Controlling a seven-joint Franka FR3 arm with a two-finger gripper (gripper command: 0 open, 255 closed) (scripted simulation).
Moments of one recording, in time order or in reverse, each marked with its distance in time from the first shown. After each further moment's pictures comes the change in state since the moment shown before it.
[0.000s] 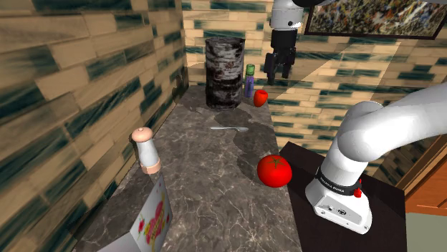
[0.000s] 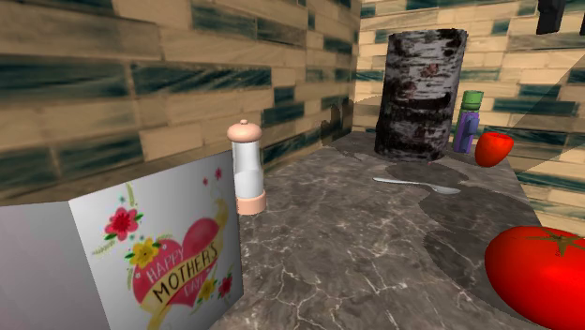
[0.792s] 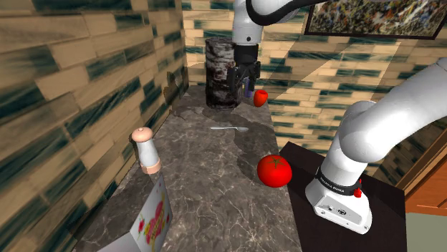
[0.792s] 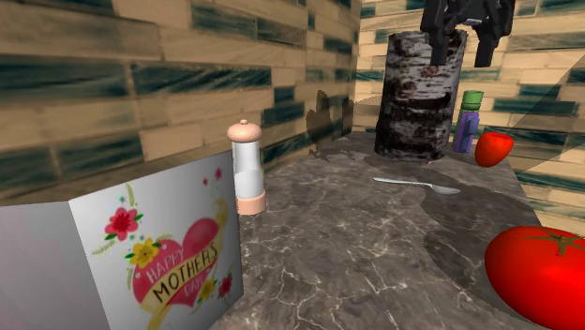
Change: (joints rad) arm 0.071 0.265 0.123 0.068 0.123 0.217 0.128
